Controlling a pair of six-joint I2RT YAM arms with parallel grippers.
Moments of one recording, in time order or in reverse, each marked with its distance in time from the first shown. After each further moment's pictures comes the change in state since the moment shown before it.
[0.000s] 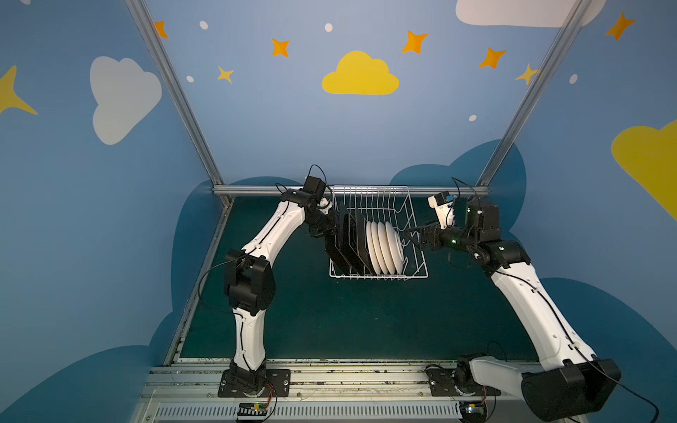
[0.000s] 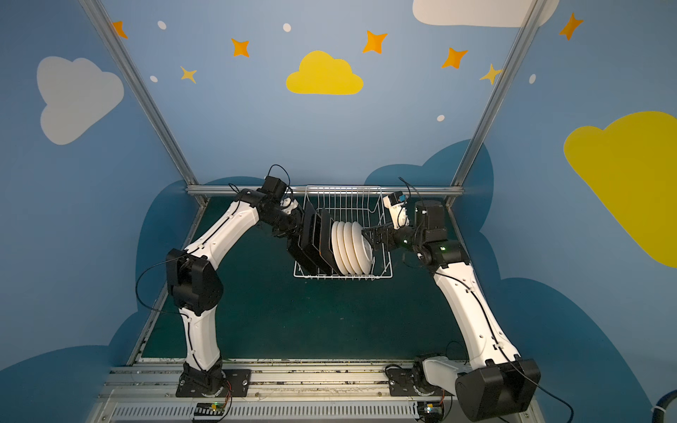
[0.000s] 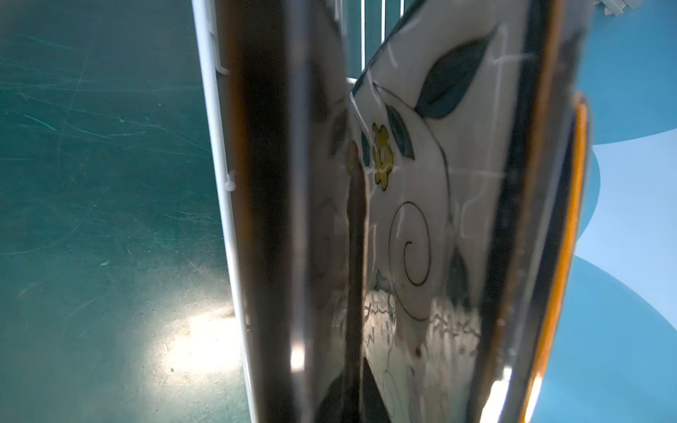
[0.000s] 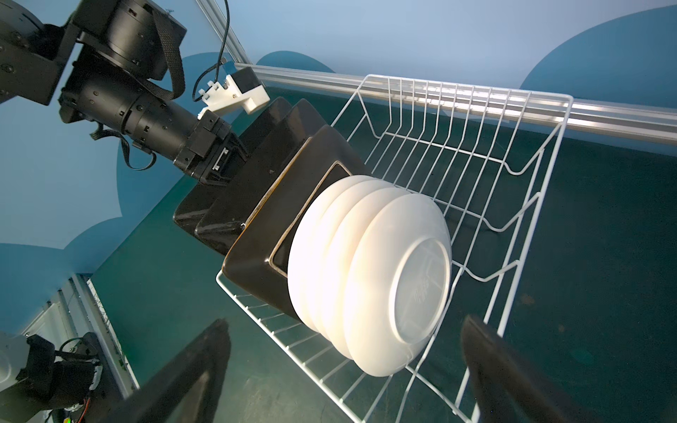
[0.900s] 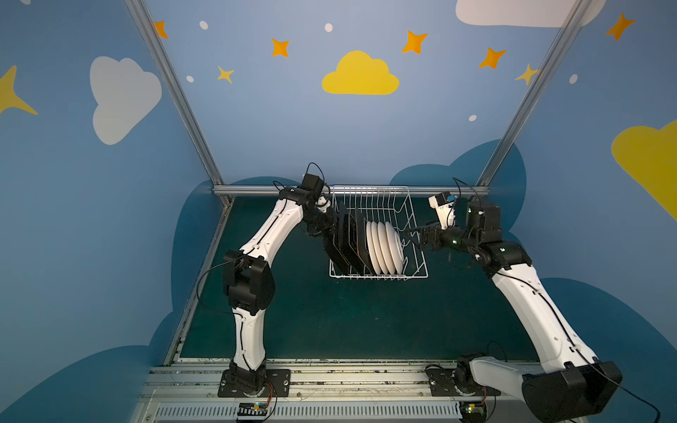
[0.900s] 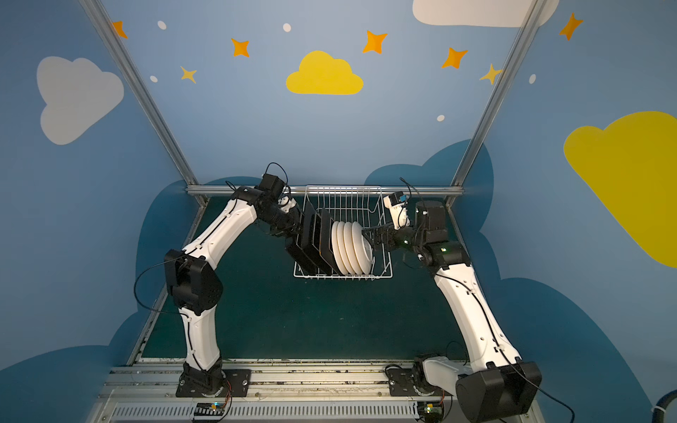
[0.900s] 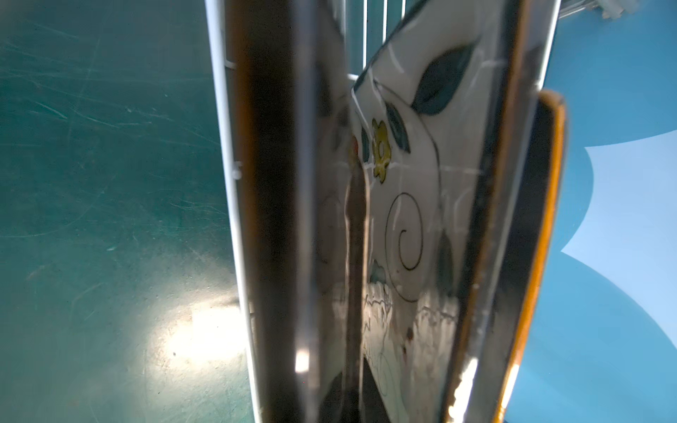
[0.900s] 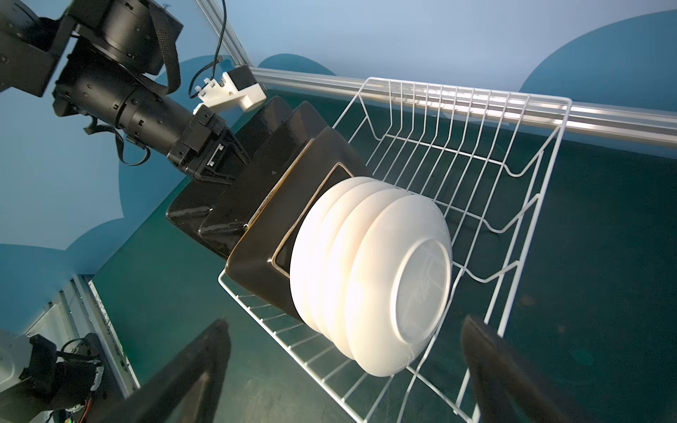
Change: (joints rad) left arm 0.022 -0.002 0.045 -0.050 0.031 -0.014; right arm 0.000 -0.010 -0.005 0.002 0.000 0.003
